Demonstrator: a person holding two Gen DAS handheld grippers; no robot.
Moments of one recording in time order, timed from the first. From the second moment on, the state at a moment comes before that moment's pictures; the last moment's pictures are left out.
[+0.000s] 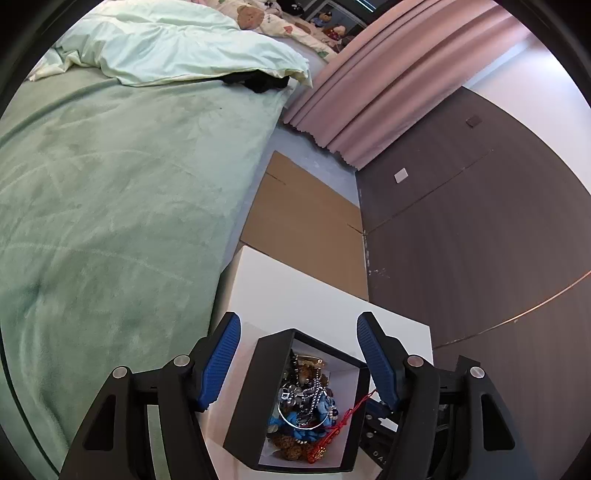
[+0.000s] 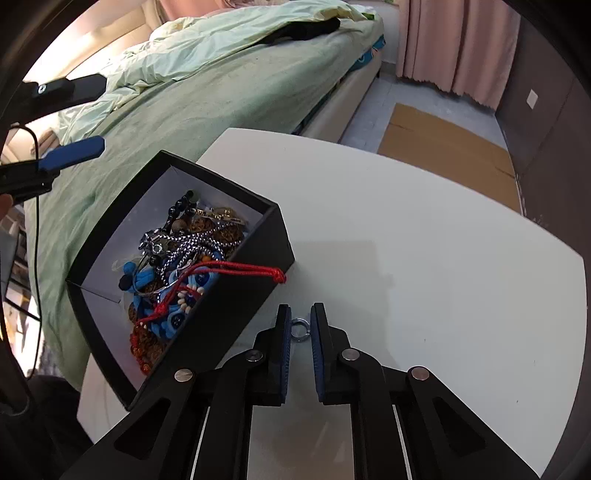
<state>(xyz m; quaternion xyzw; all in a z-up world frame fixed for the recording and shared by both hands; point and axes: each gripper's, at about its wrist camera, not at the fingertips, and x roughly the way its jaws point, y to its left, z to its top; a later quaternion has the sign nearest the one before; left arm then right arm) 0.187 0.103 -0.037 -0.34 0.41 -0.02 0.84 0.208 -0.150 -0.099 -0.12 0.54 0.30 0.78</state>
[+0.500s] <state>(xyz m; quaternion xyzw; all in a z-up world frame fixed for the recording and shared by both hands) 0.169 0.103 -0.039 -0.33 0.42 -0.03 0.84 0.199 -0.161 -0.089 -0.08 0.55 0.29 0.78</state>
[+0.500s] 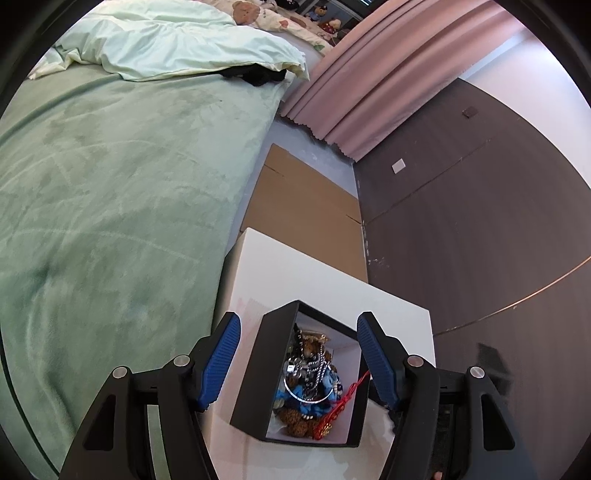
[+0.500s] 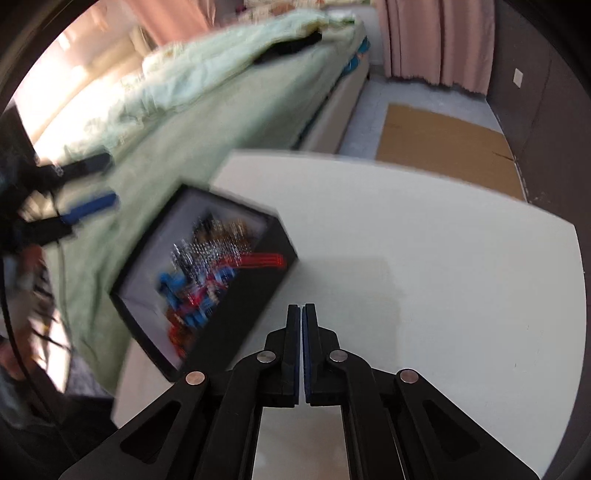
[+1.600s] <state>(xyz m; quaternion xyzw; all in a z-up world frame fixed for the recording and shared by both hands) 0.153 0.110 -0.037 -0.30 0.44 -0.05 0.85 0.182 -0.153 -0.057 -0.10 0.48 0.31 0.82</state>
